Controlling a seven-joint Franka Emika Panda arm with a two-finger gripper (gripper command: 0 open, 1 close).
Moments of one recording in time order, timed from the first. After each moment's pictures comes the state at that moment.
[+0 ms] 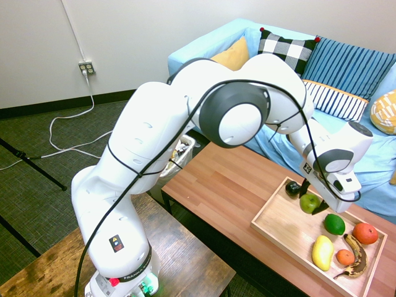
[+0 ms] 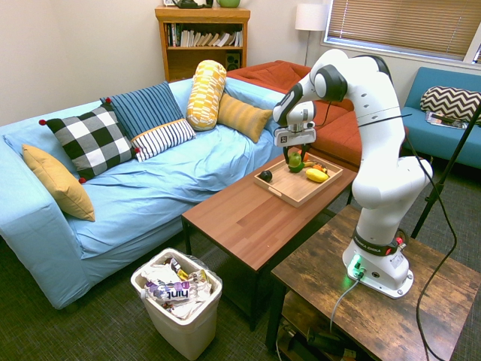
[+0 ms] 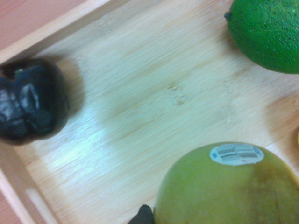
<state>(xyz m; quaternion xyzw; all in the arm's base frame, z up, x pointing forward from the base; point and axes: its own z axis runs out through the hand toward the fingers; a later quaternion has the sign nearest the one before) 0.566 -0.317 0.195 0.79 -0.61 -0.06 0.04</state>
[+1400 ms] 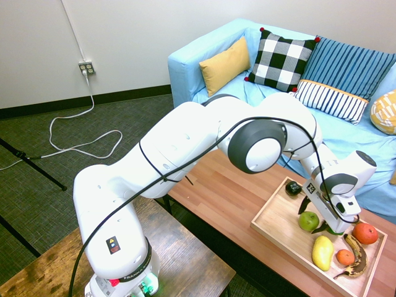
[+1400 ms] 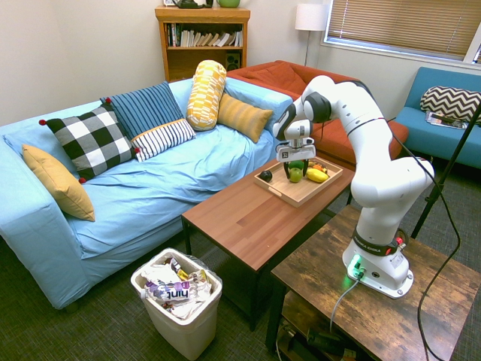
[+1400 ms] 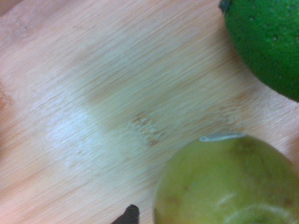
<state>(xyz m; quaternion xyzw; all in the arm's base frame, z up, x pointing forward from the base) 0.577 -0.356 0.118 0.77 -0.62 -0.11 0.03</state>
